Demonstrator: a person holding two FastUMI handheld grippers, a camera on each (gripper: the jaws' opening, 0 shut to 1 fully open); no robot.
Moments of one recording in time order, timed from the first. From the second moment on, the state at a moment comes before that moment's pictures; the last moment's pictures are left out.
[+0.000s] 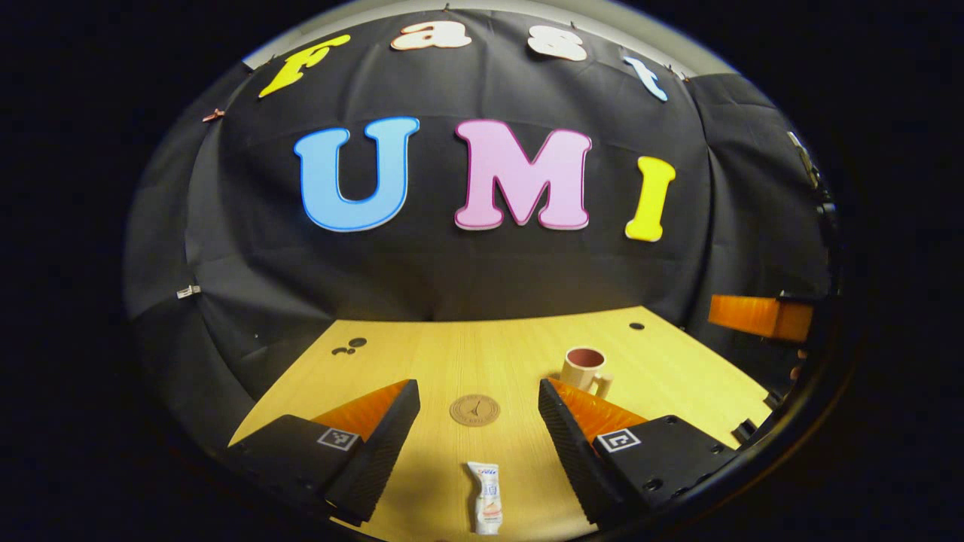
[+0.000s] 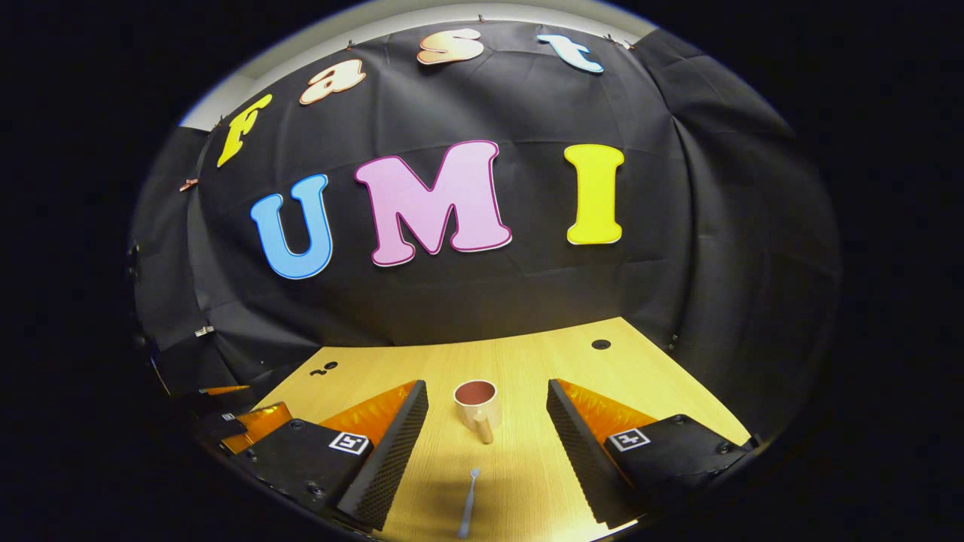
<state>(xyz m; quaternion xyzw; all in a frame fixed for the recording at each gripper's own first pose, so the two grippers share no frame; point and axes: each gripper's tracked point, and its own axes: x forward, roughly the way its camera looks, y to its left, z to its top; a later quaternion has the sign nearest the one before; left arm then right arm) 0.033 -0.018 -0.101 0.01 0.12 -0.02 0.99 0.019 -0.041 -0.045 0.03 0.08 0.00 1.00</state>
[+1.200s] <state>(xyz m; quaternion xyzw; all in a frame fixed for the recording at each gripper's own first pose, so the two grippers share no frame) 0.031 -0.012 -0.336 0.00 0.40 -0.02 0.92 0.058 -0.068 -0.126 0.03 0.21 0.01 0.98</state>
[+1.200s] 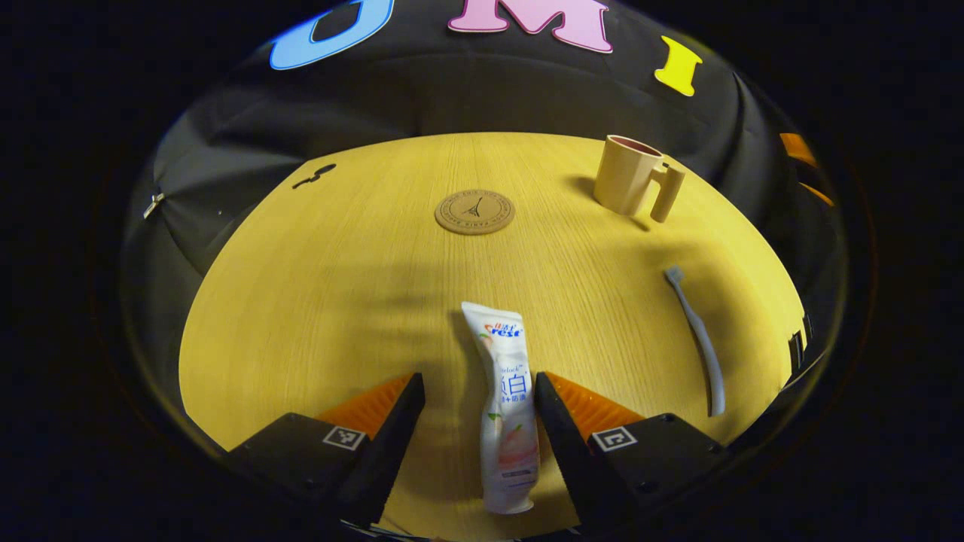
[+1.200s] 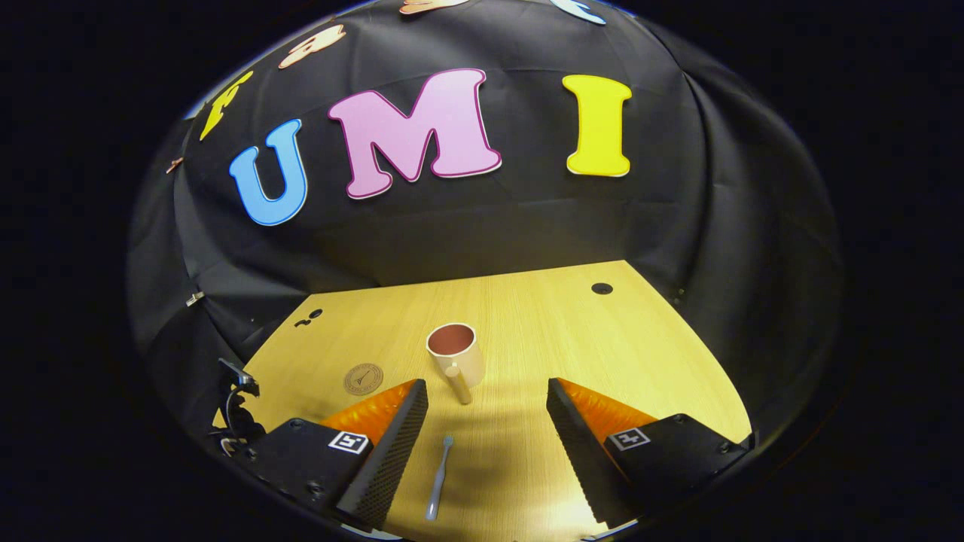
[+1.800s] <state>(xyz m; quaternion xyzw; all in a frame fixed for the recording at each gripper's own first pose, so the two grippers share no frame) 0.038 -0.029 -0.335 0.01 0.44 -0.03 0.90 0.040 -0.024 -0.242 0.08 0.36 0.08 0.93</state>
